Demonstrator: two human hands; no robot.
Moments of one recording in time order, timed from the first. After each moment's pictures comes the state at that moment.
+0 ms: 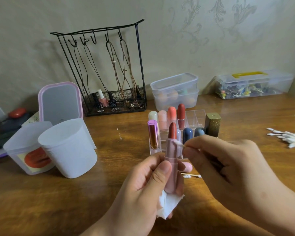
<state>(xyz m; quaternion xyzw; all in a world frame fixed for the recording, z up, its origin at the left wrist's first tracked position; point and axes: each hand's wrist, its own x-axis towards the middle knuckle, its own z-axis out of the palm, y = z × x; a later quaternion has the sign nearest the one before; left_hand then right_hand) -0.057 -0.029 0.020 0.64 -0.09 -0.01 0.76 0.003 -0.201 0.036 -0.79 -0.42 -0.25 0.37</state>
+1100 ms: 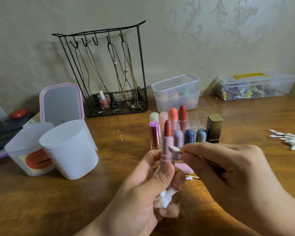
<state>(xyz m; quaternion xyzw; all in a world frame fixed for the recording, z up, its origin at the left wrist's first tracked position) -0.055 -0.024 0.021 0.49 -0.06 -0.11 0.87 0.001 -0.197 0.030 -0.78 -0.40 -0.29 0.39</state>
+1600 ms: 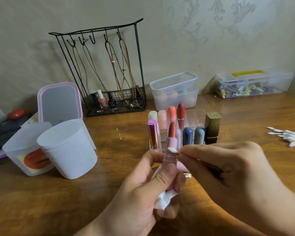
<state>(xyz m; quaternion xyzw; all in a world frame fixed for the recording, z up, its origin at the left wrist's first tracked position) -0.054 -0.024 0.018 0.51 -0.07 -0.12 0.85 0.000 -0.199 0.032 -0.79 -0.41 -0.29 0.36</state>
